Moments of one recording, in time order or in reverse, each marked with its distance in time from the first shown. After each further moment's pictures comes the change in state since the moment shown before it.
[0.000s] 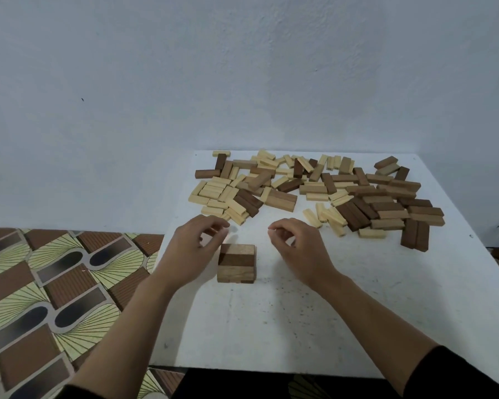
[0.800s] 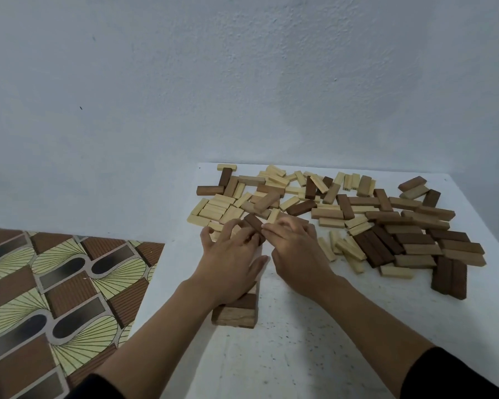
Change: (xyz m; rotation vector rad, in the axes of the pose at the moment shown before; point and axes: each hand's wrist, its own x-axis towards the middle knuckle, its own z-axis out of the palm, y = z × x) left_hand 0.062 0.021 0.050 0.783 -0.266 0.103; right_hand 0.074 0.033 0.018 -0.626 -0.070 -0.447
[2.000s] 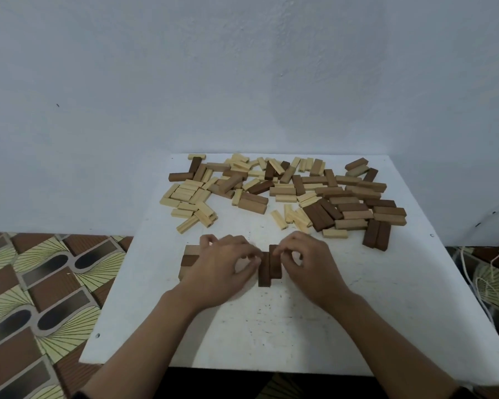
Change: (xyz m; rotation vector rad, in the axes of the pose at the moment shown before) left_hand -0.060 0.077 -0.010 -0.454 0.195 0.156; right_hand -0.122 0.006 -0.078 0.572 0.092 0.311
